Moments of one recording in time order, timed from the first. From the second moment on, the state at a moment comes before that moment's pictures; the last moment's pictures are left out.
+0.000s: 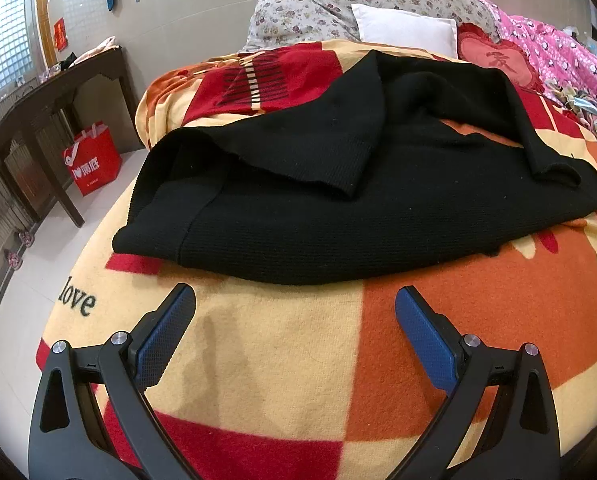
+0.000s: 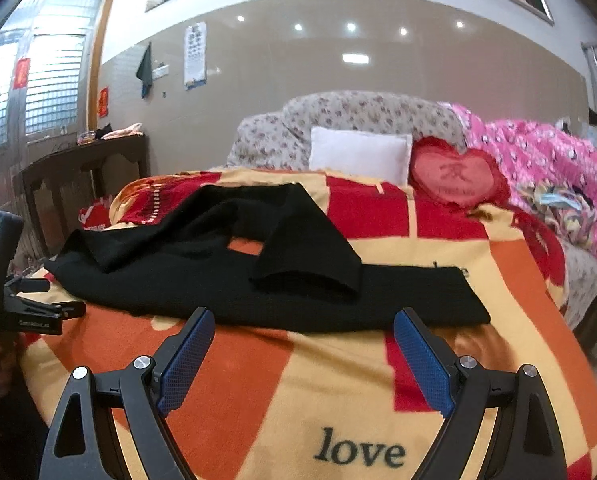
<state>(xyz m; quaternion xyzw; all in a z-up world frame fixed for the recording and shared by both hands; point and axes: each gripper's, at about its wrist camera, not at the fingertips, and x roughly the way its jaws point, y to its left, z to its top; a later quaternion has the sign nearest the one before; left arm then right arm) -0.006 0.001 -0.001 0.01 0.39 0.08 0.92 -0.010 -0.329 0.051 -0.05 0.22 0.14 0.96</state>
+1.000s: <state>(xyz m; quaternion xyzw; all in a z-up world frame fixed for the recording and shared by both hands) 0.023 0.125 0.009 -0.29 0.38 -0.05 0.88 0.018 -0.357 0.040 0.05 0.28 0.11 0.95</state>
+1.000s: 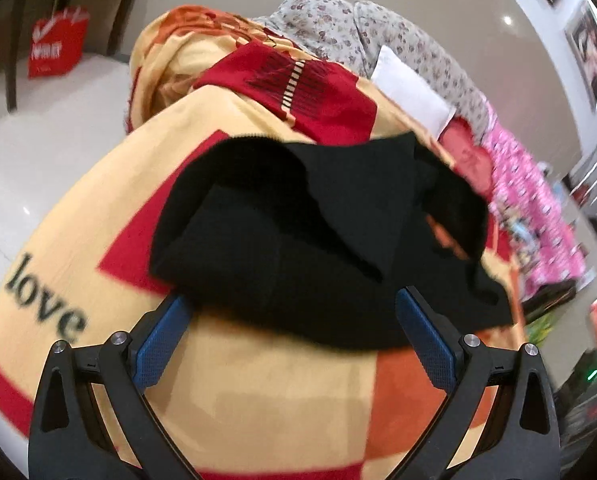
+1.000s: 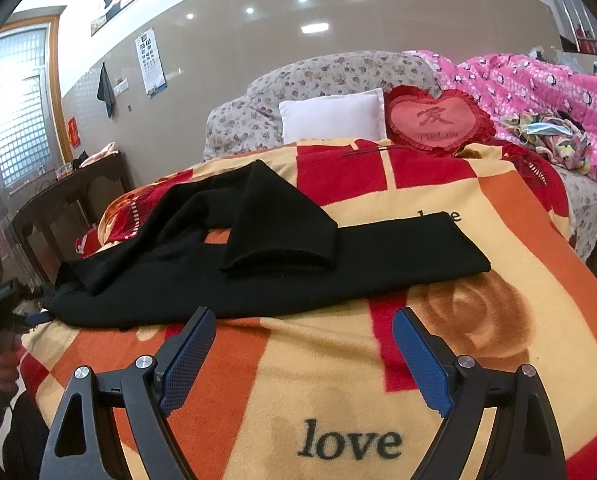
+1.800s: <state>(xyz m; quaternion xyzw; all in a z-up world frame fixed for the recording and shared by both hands) 0.037 0.123 0.014 -0.24 0.39 0.01 0.89 0.054 -0.512 0.025 0.33 0.35 0.04 0.87</state>
